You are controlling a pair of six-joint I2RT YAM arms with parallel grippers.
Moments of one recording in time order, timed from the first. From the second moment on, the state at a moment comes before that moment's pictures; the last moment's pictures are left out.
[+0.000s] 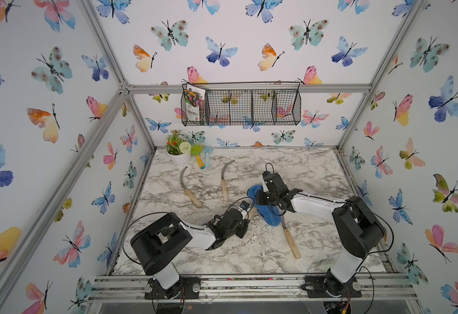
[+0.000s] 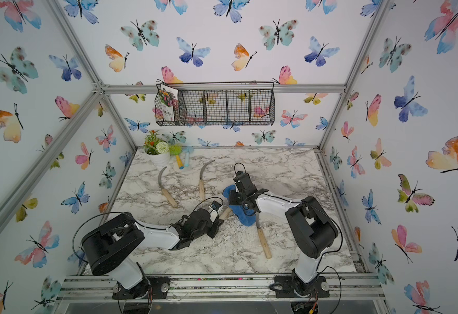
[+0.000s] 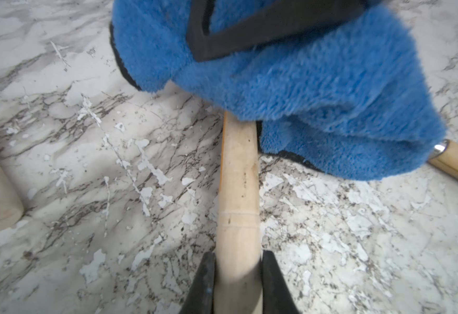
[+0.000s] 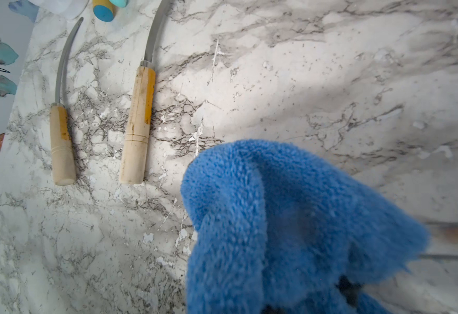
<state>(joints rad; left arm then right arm) -0.90 1.66 0.52 0.49 -0.11 -0.18 0.66 1.76 1.03 -0.10 -0.08 0.53</state>
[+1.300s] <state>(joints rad) -0.87 1.55 0.41 0.65 -0.08 -0.17 0.66 1.74 1.00 -0.11 -0.07 0.51</state>
